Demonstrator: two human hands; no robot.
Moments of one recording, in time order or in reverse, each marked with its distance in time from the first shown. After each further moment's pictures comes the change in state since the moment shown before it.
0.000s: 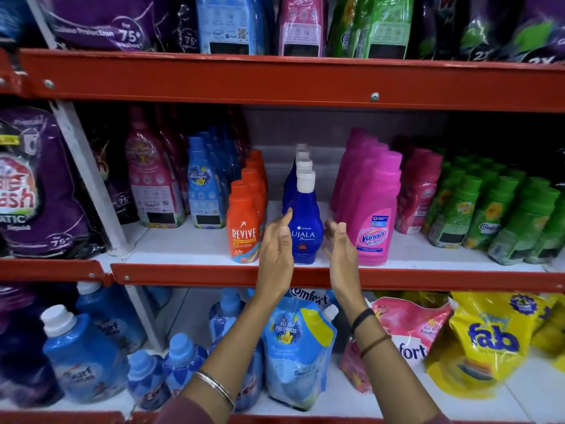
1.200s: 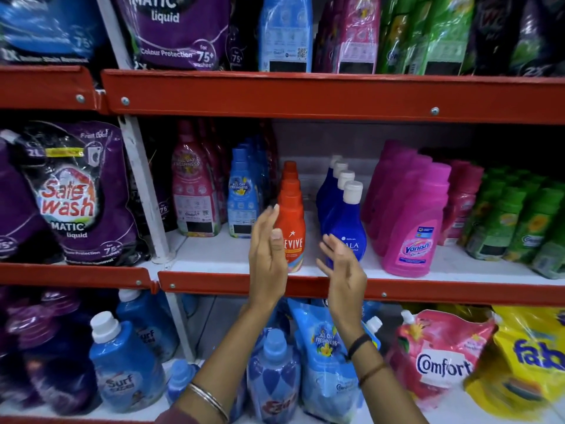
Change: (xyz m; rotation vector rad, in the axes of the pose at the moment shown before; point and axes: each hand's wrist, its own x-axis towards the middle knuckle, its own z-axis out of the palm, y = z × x) left_hand 0.009 0.007 -0.089 0.089 0.189 0.205; right_hand -0.040 -0.004 0.081 0.122 0.125 -0.093
